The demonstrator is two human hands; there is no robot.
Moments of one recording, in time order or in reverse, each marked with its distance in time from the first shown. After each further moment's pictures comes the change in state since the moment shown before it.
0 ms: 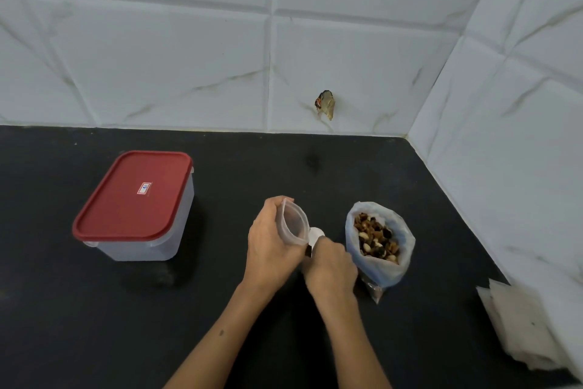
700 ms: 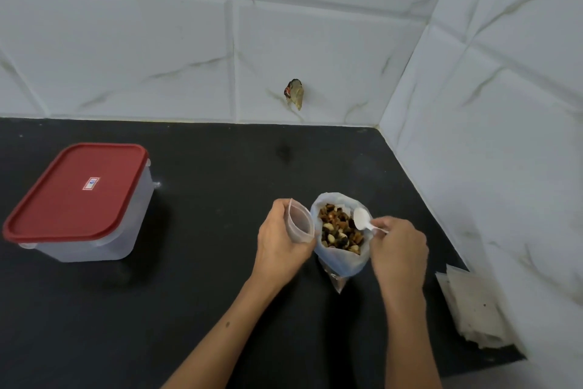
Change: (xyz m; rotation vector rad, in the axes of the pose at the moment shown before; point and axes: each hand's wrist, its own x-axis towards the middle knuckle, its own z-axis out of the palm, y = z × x) left_hand -0.011 0.013 0.057 -0.066 -0.193 -0.112; right_hand 0.004 0.107 -0.068 0.321 0.372 0.199
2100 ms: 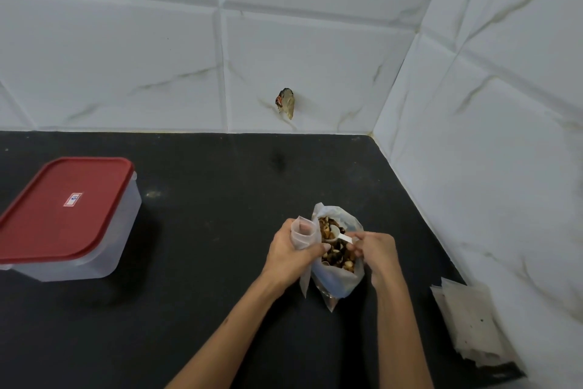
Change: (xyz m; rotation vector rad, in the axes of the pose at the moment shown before) left_hand 0.027 -0.014 0.039 -0.316 -0.241 -0.313; right_hand 0.061 0.024 0.037 0.591 -0.341 0.346
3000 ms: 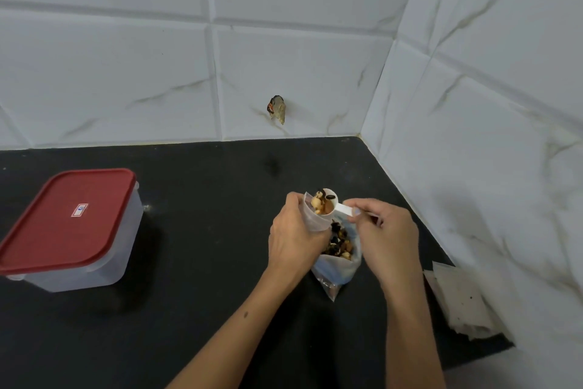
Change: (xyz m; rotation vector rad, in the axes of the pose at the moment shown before) left_hand -0.030 0.055 0.008 0.402 0.214 0.277; right_hand -0.119 -0.035 -0.015 -0.145 0.195 -0.619
